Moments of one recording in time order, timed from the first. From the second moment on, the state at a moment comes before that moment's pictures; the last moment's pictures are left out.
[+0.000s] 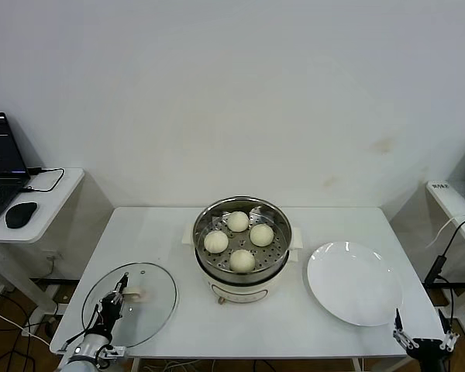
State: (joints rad) left arm 1.38 -1.15 -0.56 -1.50 1.17 -0.10 -0.27; right arm -1.72 1.50 1.01 1.86 -0.01 0.31 -0.10
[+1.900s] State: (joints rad) left arm 0.75 -1.13 0.13 -1.84 1.08 0.56 0.25; right arm -1.69 1.58 0.87 1.80 -0.26 0.36 -0.04
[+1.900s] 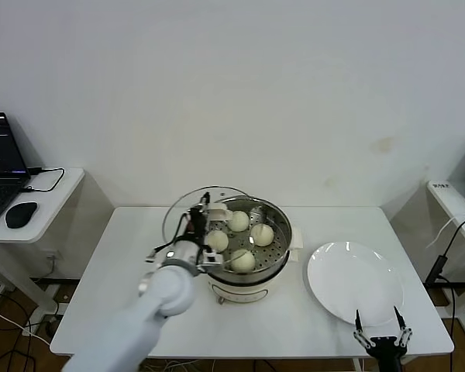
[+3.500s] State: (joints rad) left arm 0.75 -1.36 0.19 -1.66 1.29 0.55 0.28; right arm -1.69 1.58 0.84 1.76 -0.30 0.38 -0.04
